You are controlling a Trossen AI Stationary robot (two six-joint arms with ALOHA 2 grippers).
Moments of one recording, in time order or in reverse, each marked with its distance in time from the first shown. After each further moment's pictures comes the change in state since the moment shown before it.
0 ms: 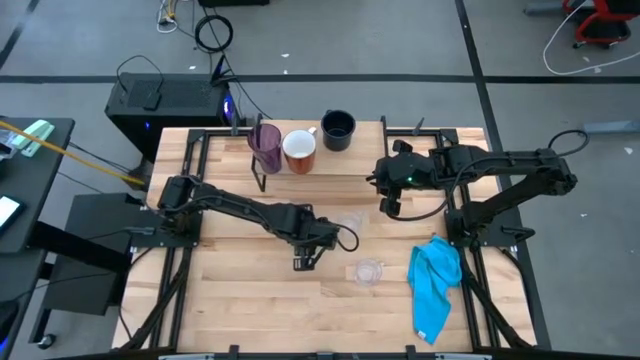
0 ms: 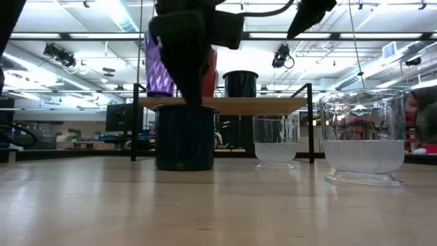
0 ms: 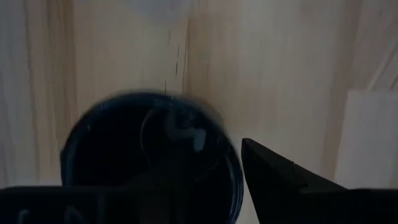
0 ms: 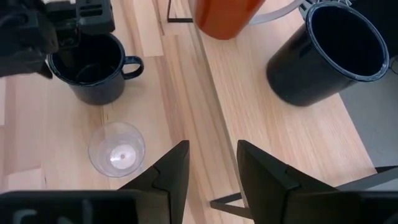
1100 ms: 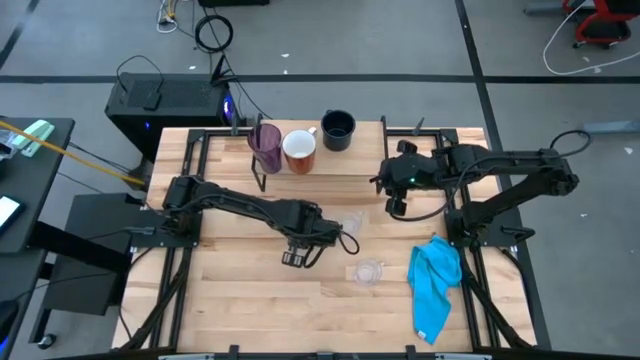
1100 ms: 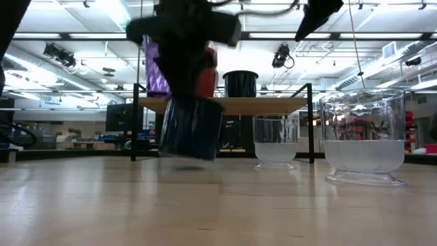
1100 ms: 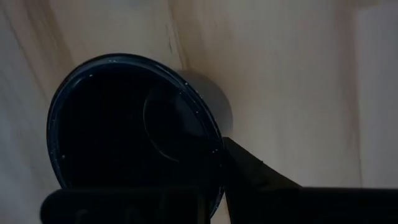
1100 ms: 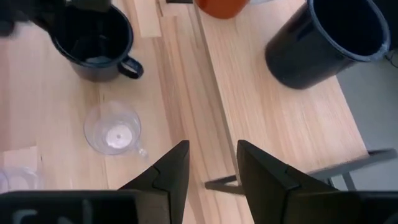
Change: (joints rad) left arm 0.014 0.029 0.090 -0.172 0.008 0.301; right arm 0.000 -0.018 0.000 -0.074 -0.001 -0.003
